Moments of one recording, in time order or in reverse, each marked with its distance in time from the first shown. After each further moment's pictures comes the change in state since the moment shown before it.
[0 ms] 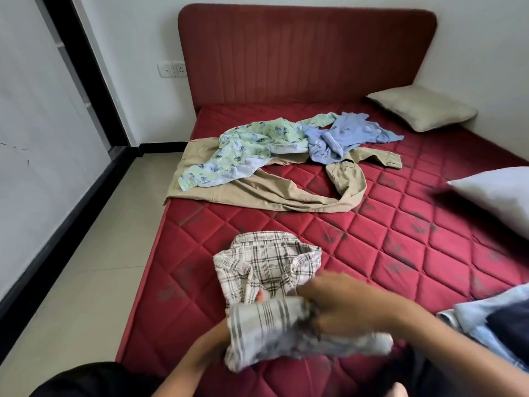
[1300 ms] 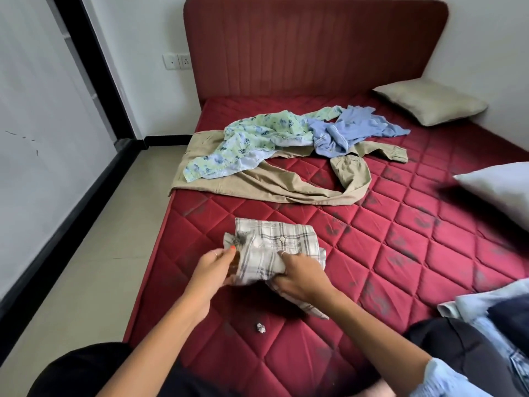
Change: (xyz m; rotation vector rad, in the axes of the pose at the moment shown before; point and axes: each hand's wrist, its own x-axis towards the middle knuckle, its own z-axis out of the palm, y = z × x) left_hand -0.019 0.056 -0.020 -0.028 0.524 0.260; right_hand 0.094 0.054 0.098 0.066 0.430 0.311
